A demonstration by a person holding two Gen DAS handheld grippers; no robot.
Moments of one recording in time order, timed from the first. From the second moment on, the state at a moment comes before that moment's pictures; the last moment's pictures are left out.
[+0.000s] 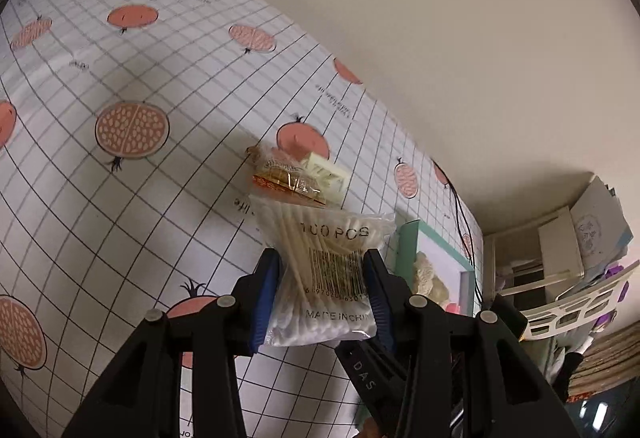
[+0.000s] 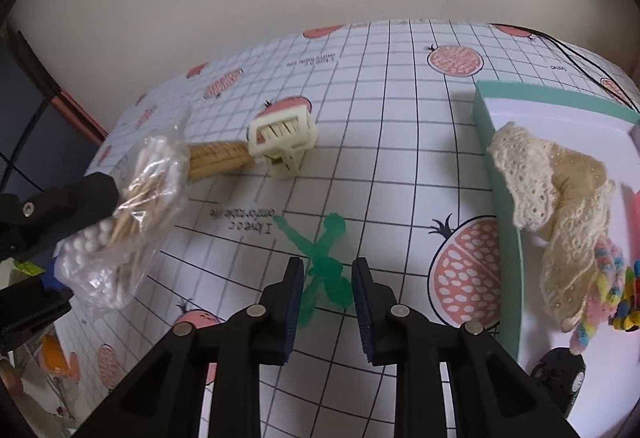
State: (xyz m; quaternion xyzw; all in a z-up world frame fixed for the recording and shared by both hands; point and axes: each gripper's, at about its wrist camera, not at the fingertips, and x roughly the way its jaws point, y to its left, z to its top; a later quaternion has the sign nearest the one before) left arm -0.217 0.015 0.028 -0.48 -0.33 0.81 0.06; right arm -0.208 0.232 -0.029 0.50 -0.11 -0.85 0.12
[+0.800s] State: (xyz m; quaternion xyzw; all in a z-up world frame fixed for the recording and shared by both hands) left arm -0.200 0.089 0.063 -0.44 -0.24 0.86 0.12; right arm -0.170 0.311 0.036 0.44 -0.11 -0.89 0.08
